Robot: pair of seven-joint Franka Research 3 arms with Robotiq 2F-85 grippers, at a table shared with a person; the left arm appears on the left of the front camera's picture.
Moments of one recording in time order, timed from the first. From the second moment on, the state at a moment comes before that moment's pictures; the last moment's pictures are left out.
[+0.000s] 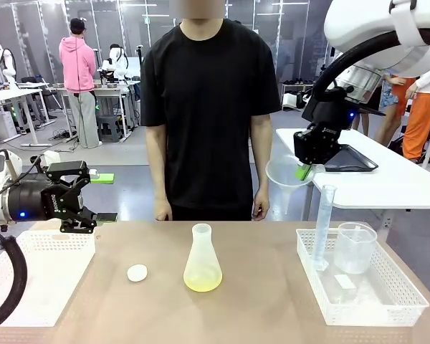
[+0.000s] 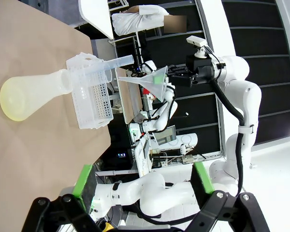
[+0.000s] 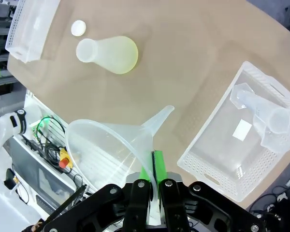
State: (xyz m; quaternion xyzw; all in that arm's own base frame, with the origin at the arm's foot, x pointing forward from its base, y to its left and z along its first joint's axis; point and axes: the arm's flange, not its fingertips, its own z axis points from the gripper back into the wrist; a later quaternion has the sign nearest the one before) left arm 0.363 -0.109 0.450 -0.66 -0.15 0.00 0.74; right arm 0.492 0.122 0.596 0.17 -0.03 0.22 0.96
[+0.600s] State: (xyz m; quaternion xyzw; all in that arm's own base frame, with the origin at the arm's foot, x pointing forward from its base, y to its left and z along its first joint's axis) left arm 0.363 -0.109 0.450 -0.66 -0.15 0.00 0.74; right arm 0.417 0.005 0.594 0.14 0.01 0.14 0.98
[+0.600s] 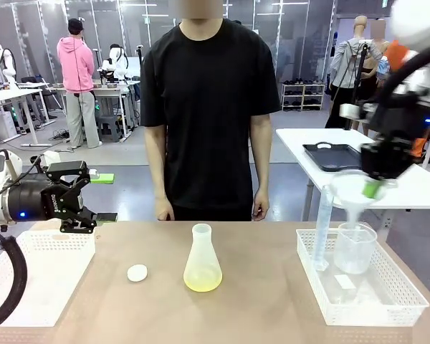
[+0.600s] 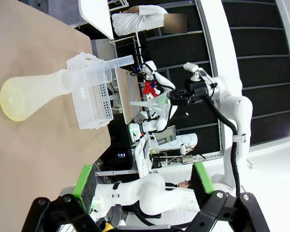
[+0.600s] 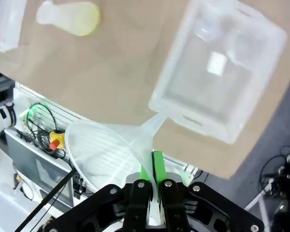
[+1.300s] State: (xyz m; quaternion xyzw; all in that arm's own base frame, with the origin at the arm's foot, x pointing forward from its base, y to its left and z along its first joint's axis) left arm 0.363 -0.109 0.450 -0.66 -0.15 0.00 0.74; right arm 0.410 -0.044 0.503 0.15 0.04 -0.07 0.99
